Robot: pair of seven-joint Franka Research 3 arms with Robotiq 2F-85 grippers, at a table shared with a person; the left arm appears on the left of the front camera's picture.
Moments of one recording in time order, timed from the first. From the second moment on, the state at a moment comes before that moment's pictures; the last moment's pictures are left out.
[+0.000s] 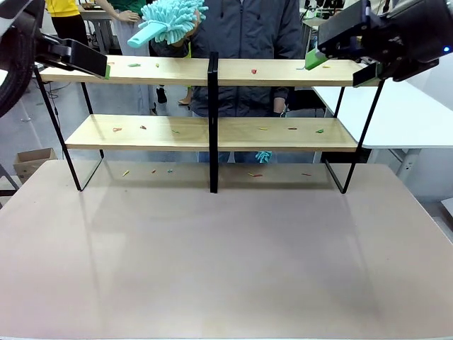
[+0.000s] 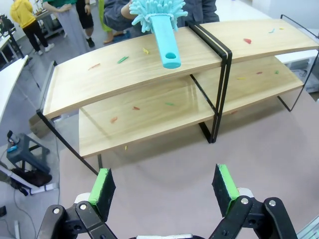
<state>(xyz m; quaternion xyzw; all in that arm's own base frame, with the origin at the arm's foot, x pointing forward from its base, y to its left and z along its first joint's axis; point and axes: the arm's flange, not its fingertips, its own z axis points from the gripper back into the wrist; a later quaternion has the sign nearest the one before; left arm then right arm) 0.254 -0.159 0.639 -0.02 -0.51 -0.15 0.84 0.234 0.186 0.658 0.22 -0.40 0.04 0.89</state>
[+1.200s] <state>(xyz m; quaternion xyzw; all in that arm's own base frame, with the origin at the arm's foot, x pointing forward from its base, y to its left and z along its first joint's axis) 0.254 -0.159 0.639 -0.02 -0.51 -0.15 0.84 0.191 0.204 0.671 0.11 -0.47 0.08 0.87</state>
